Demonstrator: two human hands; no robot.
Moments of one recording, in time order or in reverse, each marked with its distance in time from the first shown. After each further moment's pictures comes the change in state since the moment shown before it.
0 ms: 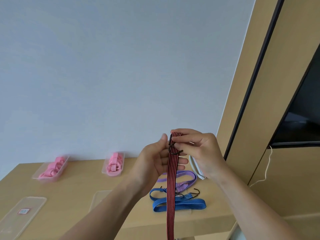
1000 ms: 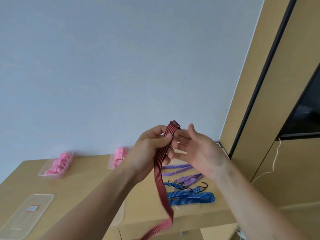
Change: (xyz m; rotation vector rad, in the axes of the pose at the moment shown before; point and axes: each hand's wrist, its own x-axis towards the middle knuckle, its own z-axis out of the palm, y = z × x) left_hand 0.010 0.025 -0.040 0.117 -0.070 0.076; right_hand 0.017 0.035 0.014 0.434 -0.347 0.409
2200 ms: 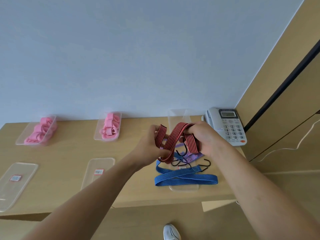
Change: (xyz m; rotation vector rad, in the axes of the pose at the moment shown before) left_hand 0.105 -0.171 -0.069 0.564 0.225 -0.383; right_hand 0.094 0.091 -0.163 -0.222 0.558 0.546
